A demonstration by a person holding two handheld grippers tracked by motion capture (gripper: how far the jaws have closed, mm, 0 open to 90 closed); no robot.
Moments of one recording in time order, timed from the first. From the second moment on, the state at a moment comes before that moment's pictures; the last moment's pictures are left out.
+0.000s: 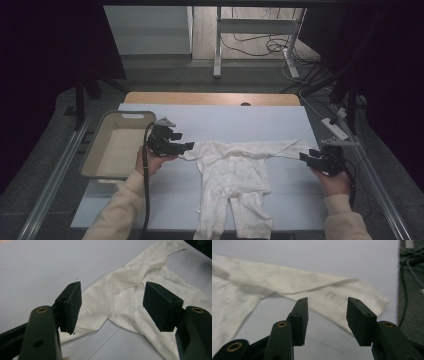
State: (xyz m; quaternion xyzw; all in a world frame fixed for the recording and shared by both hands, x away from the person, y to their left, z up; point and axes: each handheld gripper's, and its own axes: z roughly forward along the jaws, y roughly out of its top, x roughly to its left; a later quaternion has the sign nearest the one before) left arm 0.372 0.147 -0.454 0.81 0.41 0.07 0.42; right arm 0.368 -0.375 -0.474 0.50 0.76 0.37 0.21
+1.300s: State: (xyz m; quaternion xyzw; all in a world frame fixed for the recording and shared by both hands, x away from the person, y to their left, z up) left arm 0.370 0.142 -0.458 0.81 0.41 0.07 0.41; right arm 0.264 -0.254 -0.506 0.32 0.89 0.30 0.12
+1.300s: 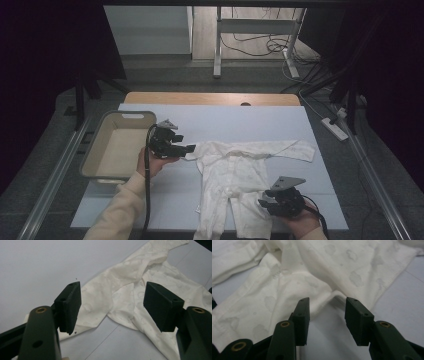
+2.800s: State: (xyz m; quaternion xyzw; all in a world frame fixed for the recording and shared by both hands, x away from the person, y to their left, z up) left arm 0.368 0.142 -0.458 0.82 0.41 0.07 0.40; right arm 0.256 -0.308 -0.501 0.35 0.89 0.28 0.11
